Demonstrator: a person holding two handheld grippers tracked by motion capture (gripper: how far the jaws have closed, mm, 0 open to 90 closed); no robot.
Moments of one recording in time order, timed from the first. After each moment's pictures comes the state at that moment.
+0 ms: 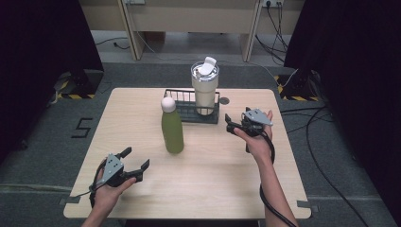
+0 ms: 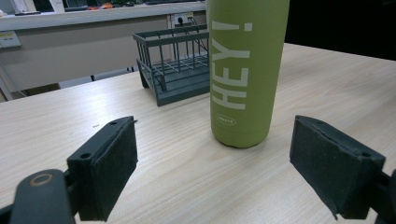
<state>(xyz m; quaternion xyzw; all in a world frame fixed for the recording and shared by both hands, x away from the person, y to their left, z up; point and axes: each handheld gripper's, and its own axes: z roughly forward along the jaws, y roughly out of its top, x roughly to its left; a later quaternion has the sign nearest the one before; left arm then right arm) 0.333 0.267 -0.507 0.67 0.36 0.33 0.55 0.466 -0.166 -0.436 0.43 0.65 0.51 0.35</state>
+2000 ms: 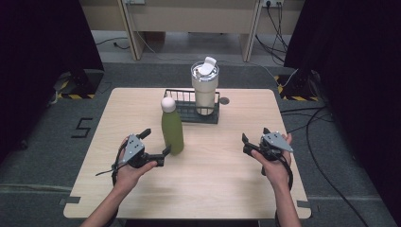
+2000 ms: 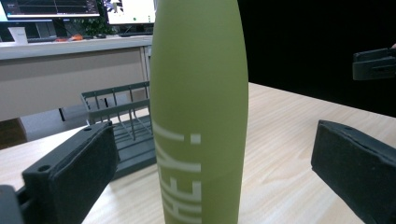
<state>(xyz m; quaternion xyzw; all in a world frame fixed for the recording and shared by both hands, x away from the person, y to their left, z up) 0.384 0.205 -0.470 0.66 0.32 0.31 0.61 0.401 -0.213 -0.460 0.47 0.64 0.49 0.37</state>
